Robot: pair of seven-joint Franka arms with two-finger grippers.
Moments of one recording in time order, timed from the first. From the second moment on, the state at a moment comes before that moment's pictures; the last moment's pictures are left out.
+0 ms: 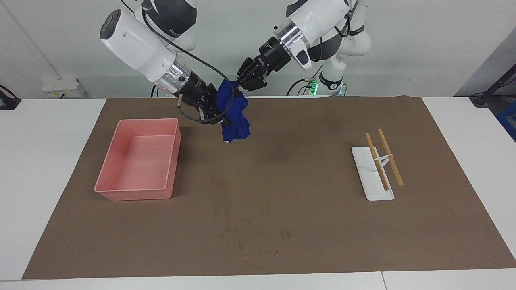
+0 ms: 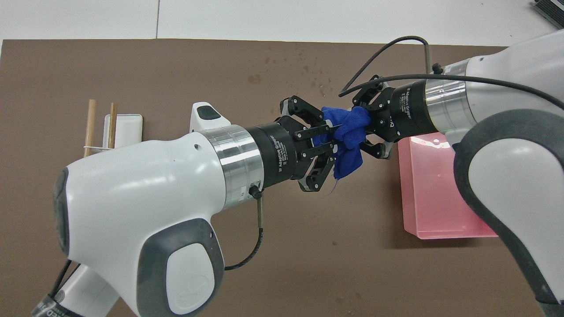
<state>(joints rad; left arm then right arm) -0.36 -0.01 -0.36 -1.77 -0.81 2.53 -1.87 0.12 0.10 0.14 -1.60 0.61 1.86 1.71</state>
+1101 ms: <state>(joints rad) -0.24 -0.01 -0.34 -1.77 -0.65 2.43 -1.86 0.11 0.09 0.14 -1.61 0.57 2.03 1.58</state>
